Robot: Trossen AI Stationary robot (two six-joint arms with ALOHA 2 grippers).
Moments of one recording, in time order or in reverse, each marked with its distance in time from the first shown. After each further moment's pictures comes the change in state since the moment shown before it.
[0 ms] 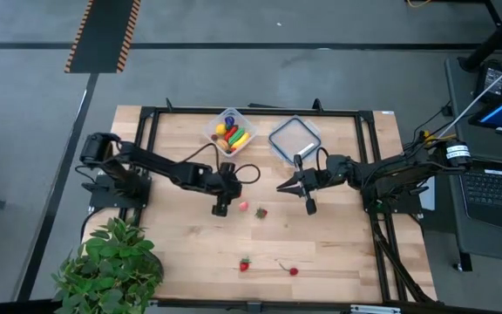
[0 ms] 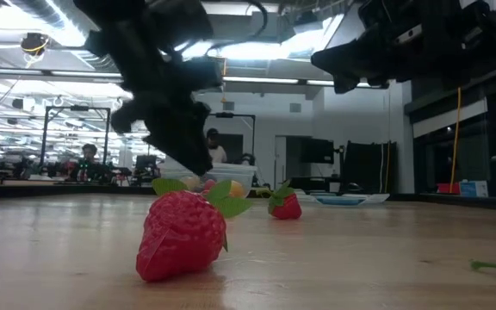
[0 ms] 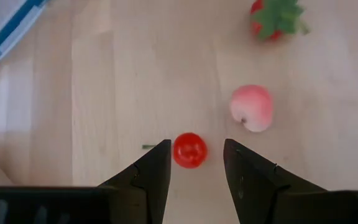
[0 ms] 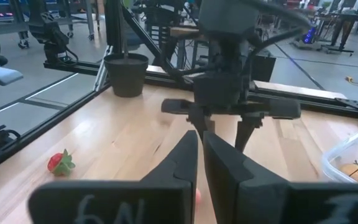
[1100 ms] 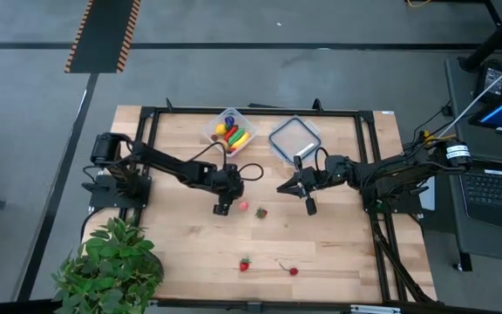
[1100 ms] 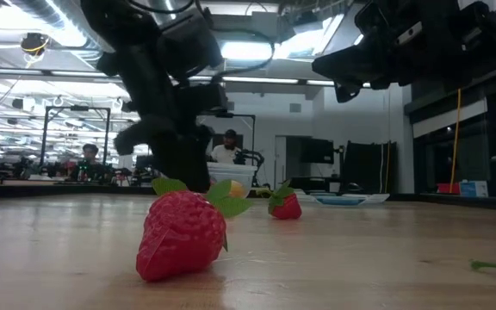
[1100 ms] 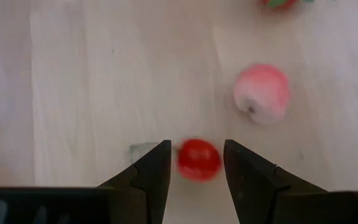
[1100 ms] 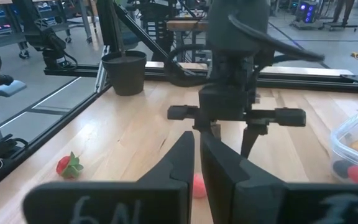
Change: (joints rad) left arm 0.050 0.094 0.005 0.032 0.091 0.021; right arm 0.000 0.000 0.000 -0.034 0.000 0.101
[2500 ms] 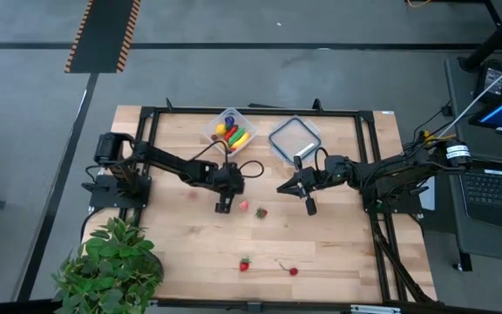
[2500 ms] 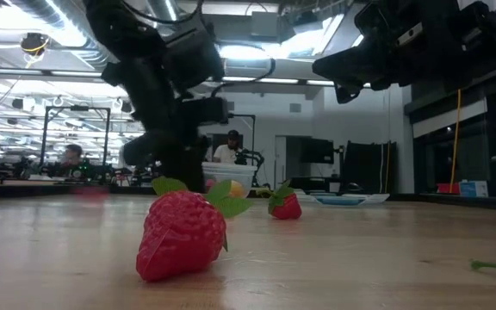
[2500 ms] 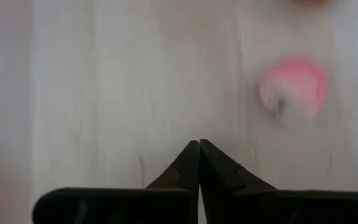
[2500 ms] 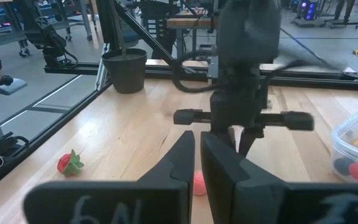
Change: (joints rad) left arm 0.026 0.032 -0.005 0.030 0.002 -0.030; right arm 0.000 0.000 0.000 -0.008 0.000 0.001
